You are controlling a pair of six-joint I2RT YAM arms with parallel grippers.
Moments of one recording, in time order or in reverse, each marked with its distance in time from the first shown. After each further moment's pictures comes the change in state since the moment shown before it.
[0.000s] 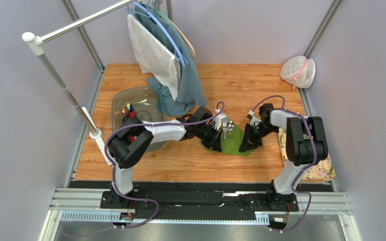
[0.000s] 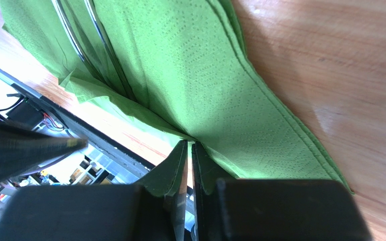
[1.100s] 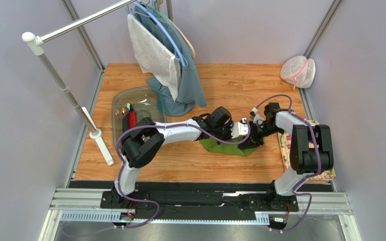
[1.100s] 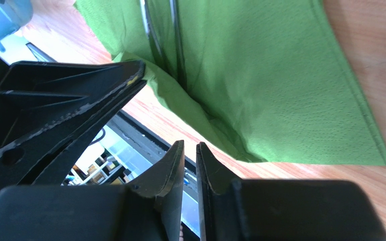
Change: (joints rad) left arm -0.116 0.143 0.256 -0.074 -0.277 0.787; right arm -0.039 -0.116 -0.026 -0.034 -0.135 -0.012
